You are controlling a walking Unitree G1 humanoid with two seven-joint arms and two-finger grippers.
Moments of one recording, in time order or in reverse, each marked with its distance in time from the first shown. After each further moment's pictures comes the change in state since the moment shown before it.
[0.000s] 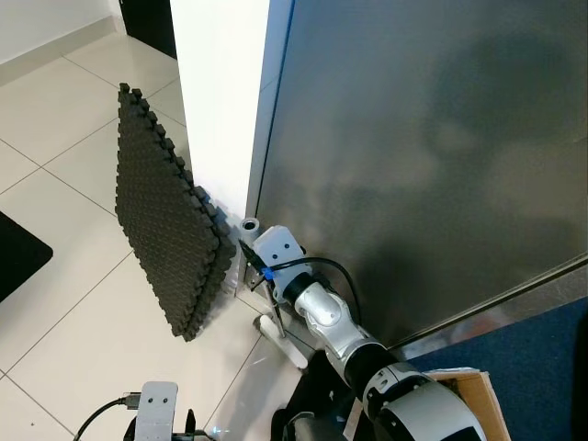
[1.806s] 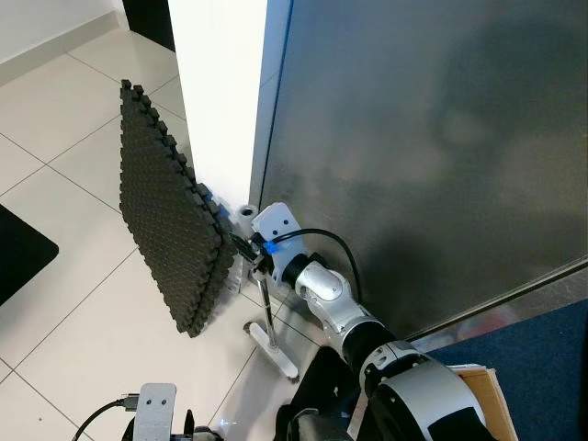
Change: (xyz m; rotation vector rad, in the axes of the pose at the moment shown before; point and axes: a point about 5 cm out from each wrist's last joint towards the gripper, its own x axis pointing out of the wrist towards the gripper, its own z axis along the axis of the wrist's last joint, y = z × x) left arm -0.001 0.001 -0.001 0.004 -0.005 0.000; right arm 0.013 -0.013 0.009 0.097 0.034 0.098
